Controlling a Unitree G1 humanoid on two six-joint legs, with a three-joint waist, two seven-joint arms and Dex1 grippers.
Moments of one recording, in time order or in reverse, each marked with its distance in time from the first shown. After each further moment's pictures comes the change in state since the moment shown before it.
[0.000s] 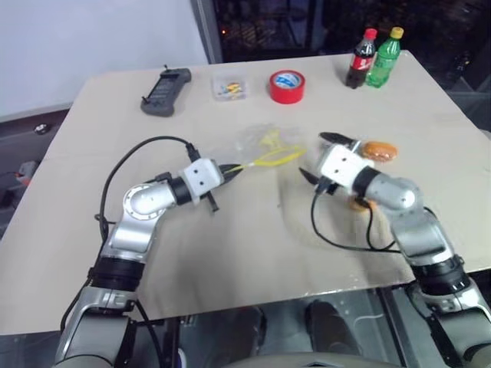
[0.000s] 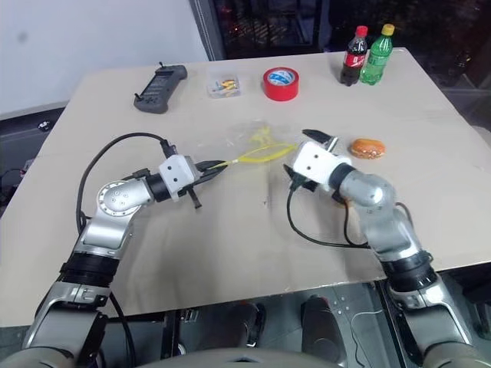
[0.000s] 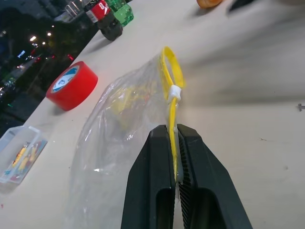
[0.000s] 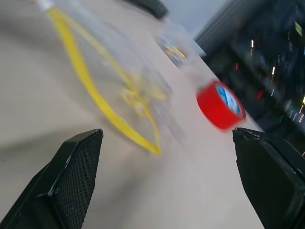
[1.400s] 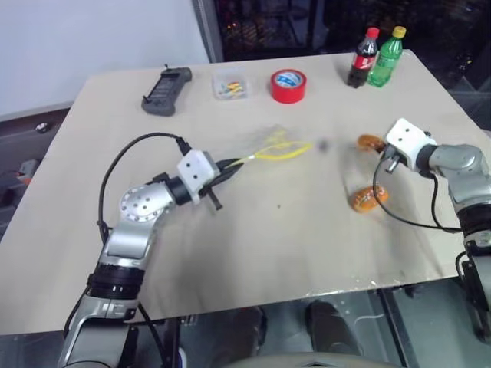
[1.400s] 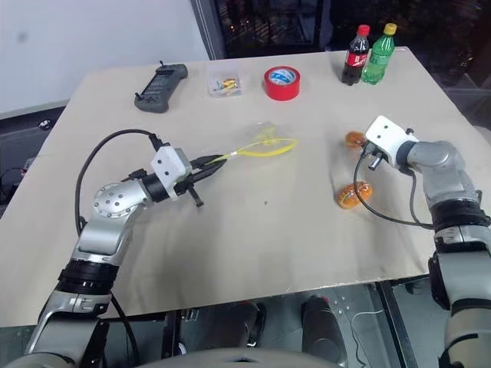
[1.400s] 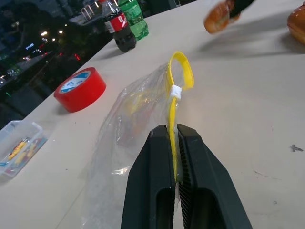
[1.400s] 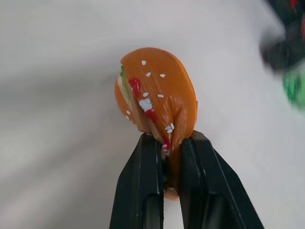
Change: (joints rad) left arm 0.048 -0.013 0.043 -0.148 -0.098 0.159 0.018; right arm -0.322 -0.226 -0.035 0.754 0.086 -0.292 0.265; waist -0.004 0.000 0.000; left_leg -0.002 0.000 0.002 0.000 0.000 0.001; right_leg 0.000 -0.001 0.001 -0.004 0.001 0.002
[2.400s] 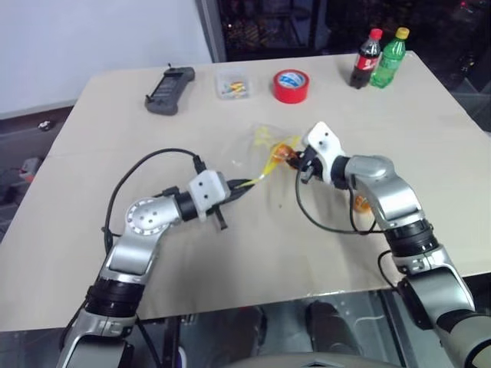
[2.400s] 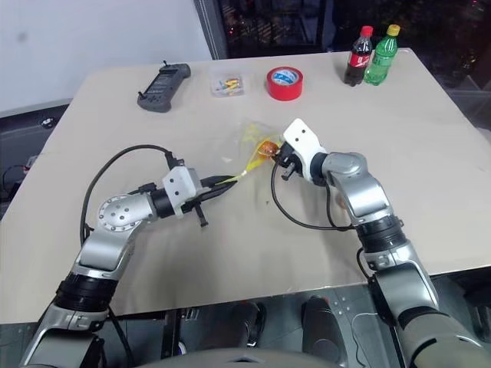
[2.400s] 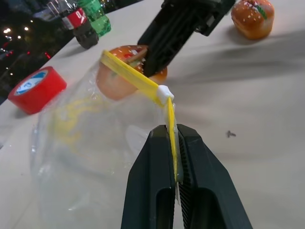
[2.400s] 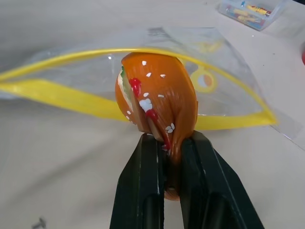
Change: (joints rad) left arm 0.096 0.029 -0.049 -0.130 0.022 0.034 -0.064; right arm 0.011 0.399 0.084 -0.348 0.162 0.515 -0.140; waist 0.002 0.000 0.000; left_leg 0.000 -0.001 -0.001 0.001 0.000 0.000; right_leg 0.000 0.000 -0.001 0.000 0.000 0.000
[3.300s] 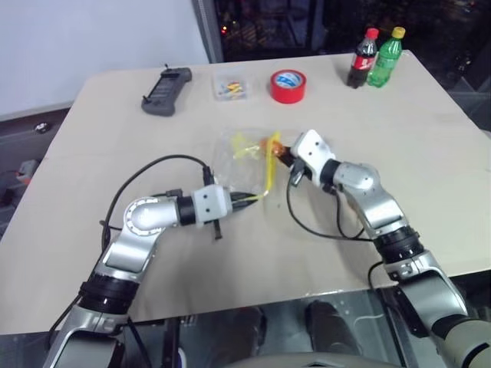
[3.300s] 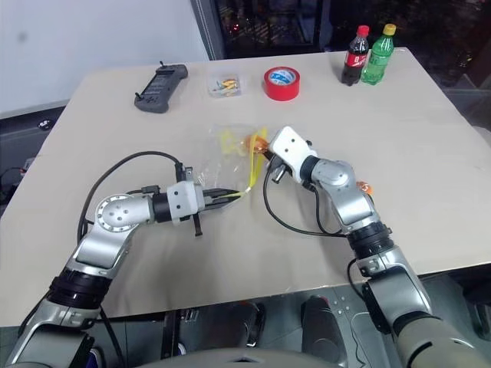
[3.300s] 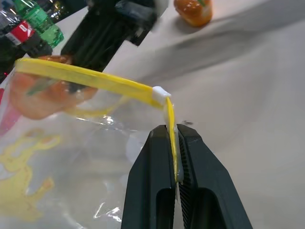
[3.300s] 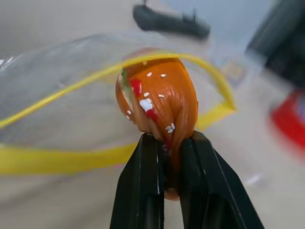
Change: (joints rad) left arm -0.061 0.033 -0.055 0.055 -0.001 -0.119 -0.124; right arm 0.043 0.025 0.163 0.137 -0.242 -0.634 -0.150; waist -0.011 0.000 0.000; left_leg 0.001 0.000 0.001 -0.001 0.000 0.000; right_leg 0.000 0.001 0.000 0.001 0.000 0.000
